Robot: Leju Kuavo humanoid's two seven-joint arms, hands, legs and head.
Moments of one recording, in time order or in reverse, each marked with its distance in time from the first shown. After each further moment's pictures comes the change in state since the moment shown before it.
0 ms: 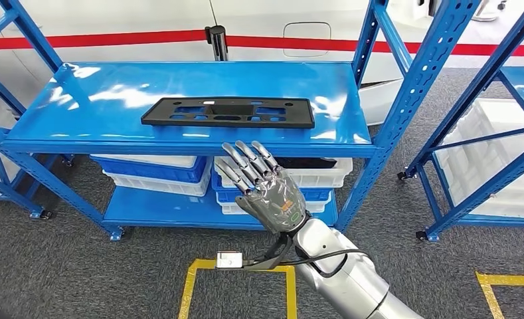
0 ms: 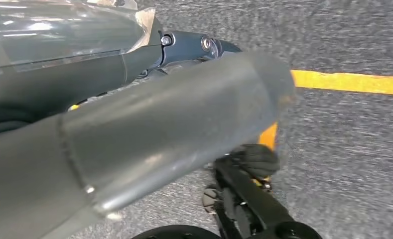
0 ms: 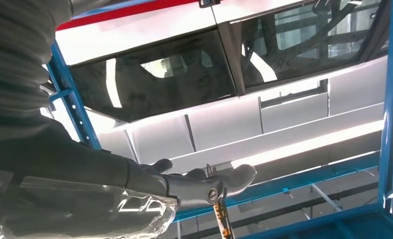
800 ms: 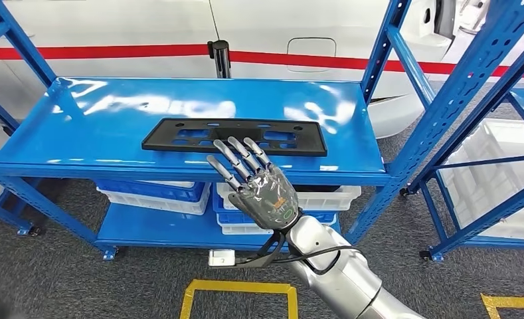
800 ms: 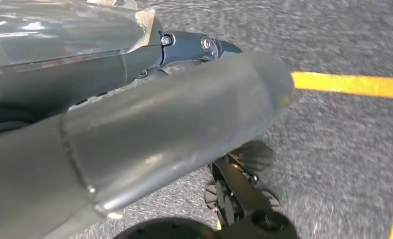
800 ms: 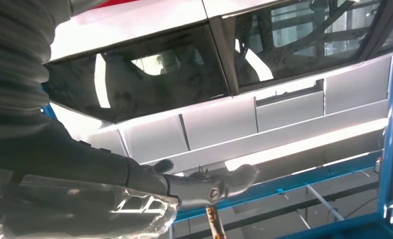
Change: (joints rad) left arm -0.002 -0.006 0.000 0.006 -0.005 0.004 -0.002; right arm -0.009 0.018 0.000 0.007 0.004 0.004 0.007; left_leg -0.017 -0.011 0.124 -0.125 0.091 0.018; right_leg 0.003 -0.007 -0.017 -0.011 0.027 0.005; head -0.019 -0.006
